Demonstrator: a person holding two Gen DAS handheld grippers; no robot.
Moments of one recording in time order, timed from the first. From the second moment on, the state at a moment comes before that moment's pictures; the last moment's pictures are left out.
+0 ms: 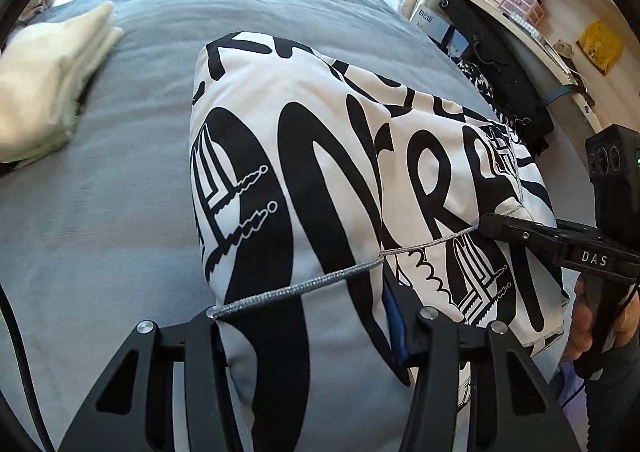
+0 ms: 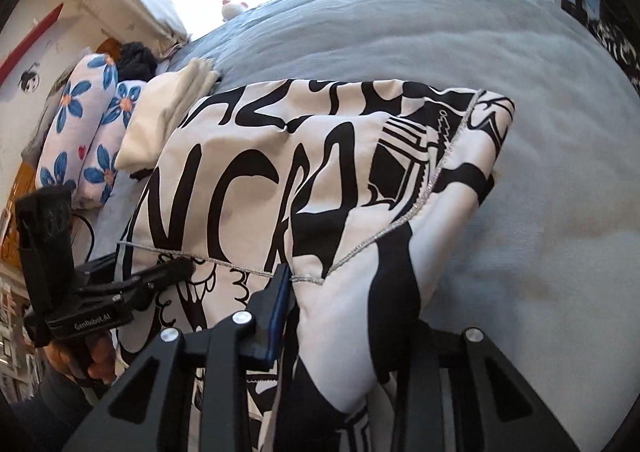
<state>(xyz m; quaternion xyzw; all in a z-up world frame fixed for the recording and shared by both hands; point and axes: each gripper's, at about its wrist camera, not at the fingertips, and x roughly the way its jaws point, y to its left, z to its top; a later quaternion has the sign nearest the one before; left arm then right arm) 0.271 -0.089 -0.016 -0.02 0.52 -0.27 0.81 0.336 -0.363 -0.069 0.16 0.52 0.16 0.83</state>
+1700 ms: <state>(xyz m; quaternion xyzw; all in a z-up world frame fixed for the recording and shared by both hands) 0.671 0.303 0.014 0.09 0.42 -0.08 0.90 0.674 0.005 -0.062 0.16 0.45 0.26 0.84</state>
